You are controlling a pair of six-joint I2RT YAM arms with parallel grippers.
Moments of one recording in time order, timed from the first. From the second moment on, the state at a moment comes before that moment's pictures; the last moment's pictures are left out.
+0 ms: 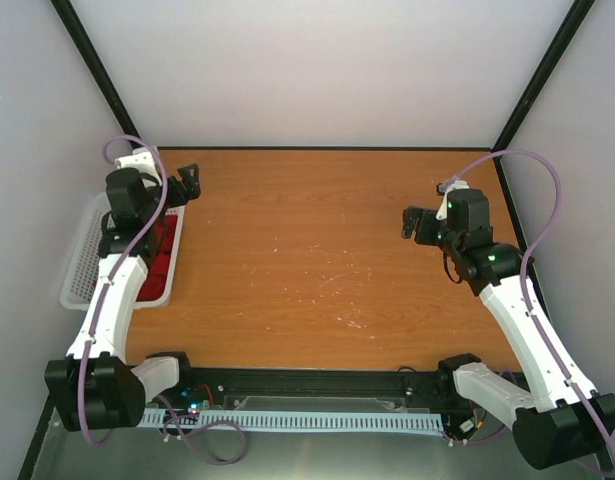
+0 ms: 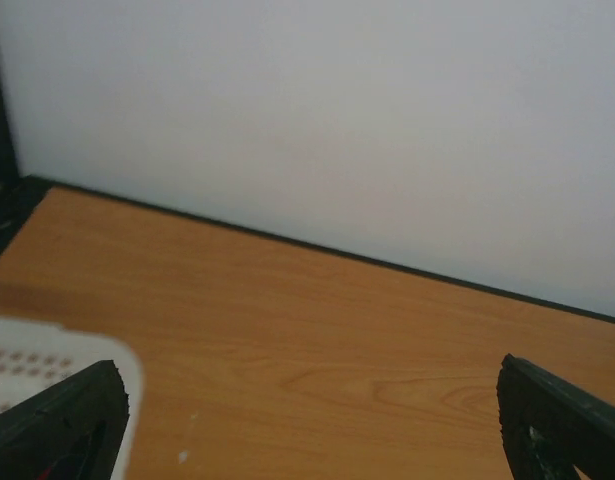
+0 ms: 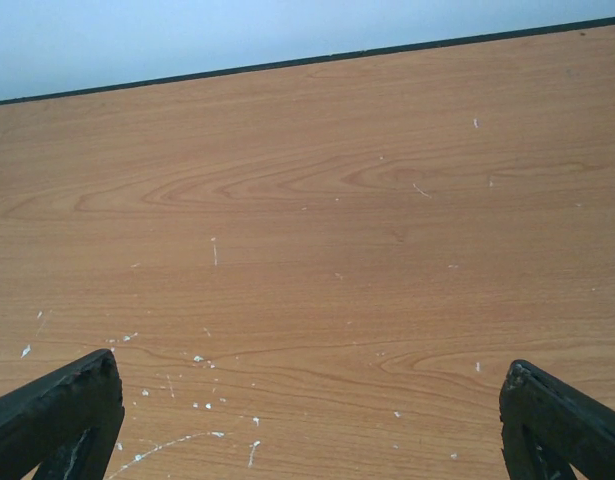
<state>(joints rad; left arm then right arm) 0.08 1.11 0.97 -0.11 0.23 -0.30 0.25 1.00 1.02 -0.64 0.07 0.28</state>
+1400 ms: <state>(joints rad) 0.27 1.29 1.55 -0.46 0.37 -0.48 0.24 0.91 0.93 -0.51 0.05 0.27</state>
